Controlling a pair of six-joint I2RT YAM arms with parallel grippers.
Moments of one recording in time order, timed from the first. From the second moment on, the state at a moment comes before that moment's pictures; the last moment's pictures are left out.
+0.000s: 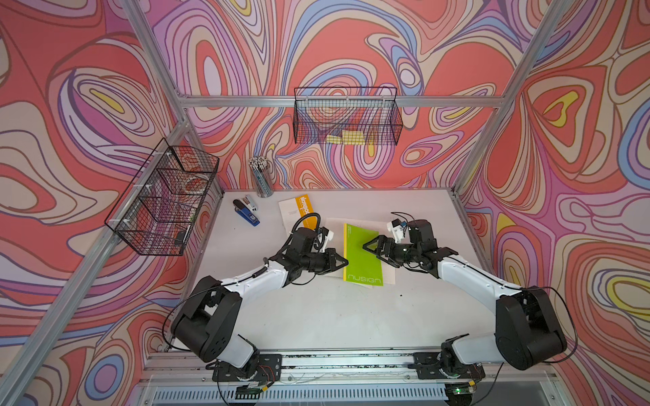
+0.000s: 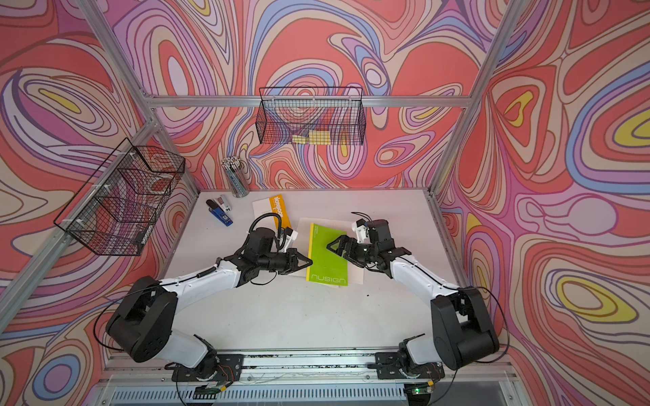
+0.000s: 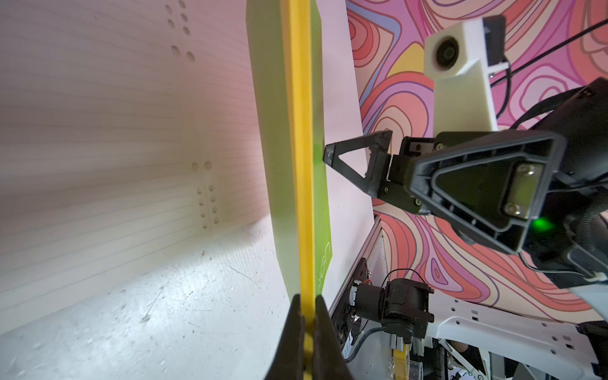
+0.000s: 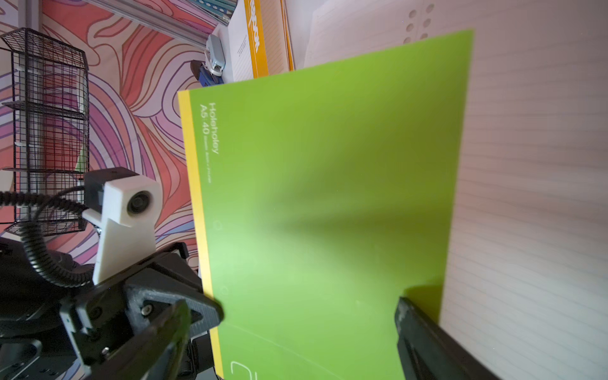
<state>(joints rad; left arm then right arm) -0.54 1.50 0.82 0.07 0.68 -0.83 0.29 1.41 0.83 -0.14 -0.64 0.68</state>
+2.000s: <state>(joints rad) 0.05 1.92 1.37 -0.20 0.83 -0.65 0.23 1.36 0.82 -0.17 -0.65 0.65</state>
